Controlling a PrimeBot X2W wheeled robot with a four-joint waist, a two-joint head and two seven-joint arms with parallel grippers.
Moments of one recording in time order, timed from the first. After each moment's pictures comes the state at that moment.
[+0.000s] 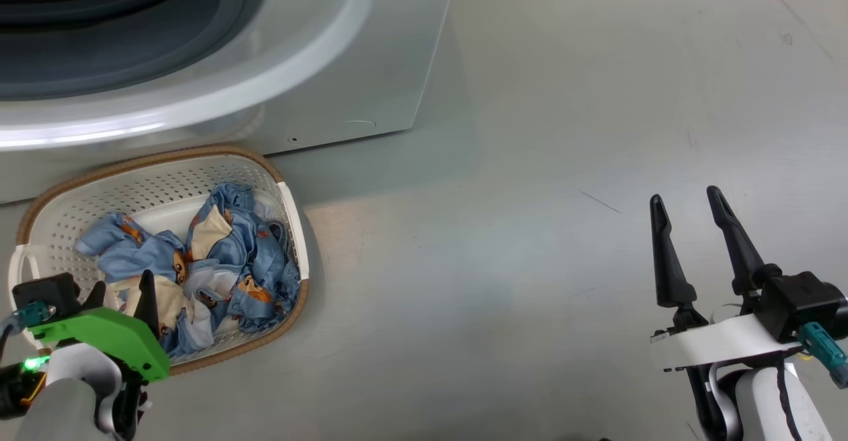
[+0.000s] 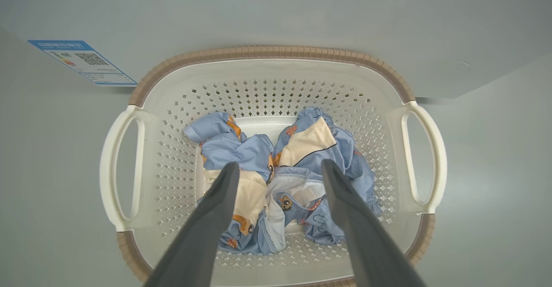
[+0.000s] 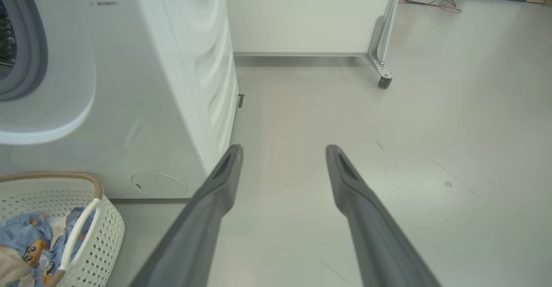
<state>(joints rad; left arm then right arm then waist) -0.29 0.20 -0.01 0.65 -0.46 -0.10 -0.03 -0.04 -0.05 0.09 0.01 0.13 0.12 -0.26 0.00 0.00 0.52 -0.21</state>
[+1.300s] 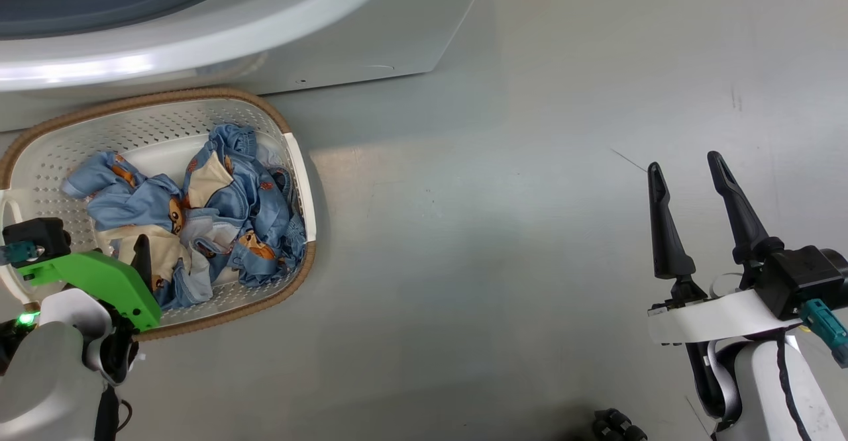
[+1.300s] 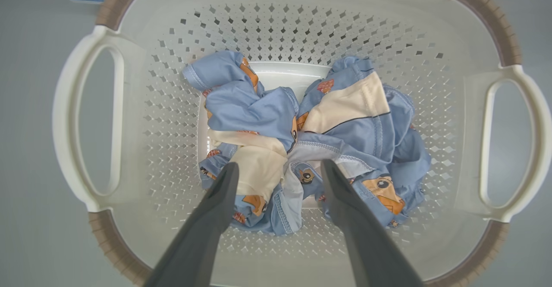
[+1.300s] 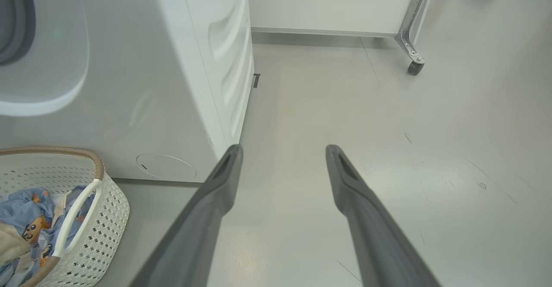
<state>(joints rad) -0.50 0.20 -0.02 0.85 -0.49 -0.11 0.08 -0.10 -0.06 0.10 -0.01 0.11 0.12 -0.26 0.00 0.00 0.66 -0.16</state>
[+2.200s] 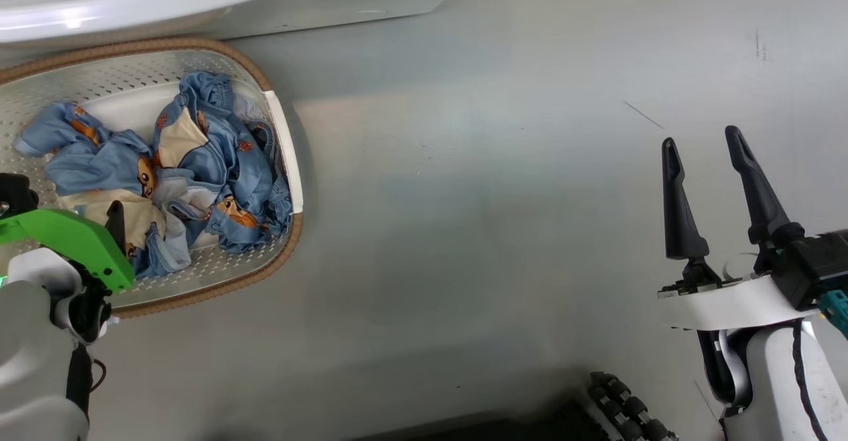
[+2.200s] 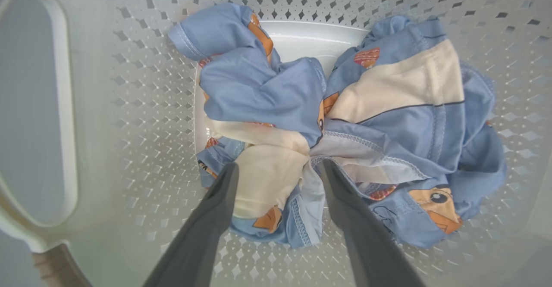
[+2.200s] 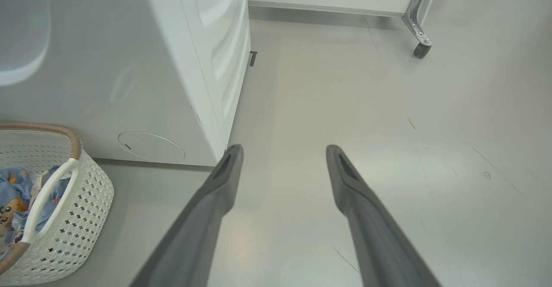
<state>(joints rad) -0.63 0.24 -0.02 0.95 -0.49 -0.11 0.14 -0.13 -0.06 0.09 -0.06 0.09 0.12 -0.26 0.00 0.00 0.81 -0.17</state>
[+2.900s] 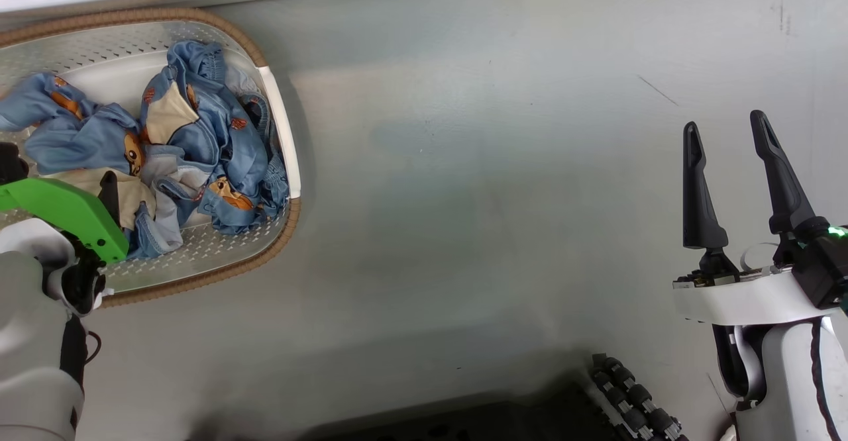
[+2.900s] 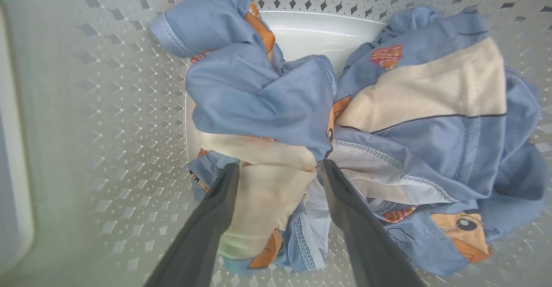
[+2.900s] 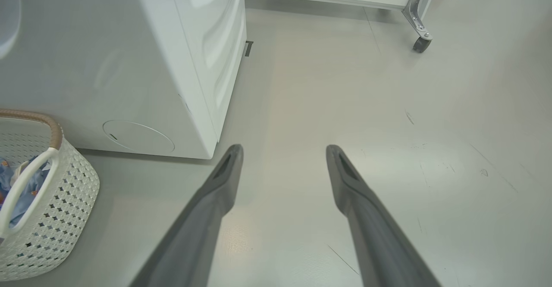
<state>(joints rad) -0.72 0.25 -0.03 1.00 -0.49 -0.11 0.13 -0.13 -0.06 0.06 -0.11 0.08 0.12 -0.26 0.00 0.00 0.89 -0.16</state>
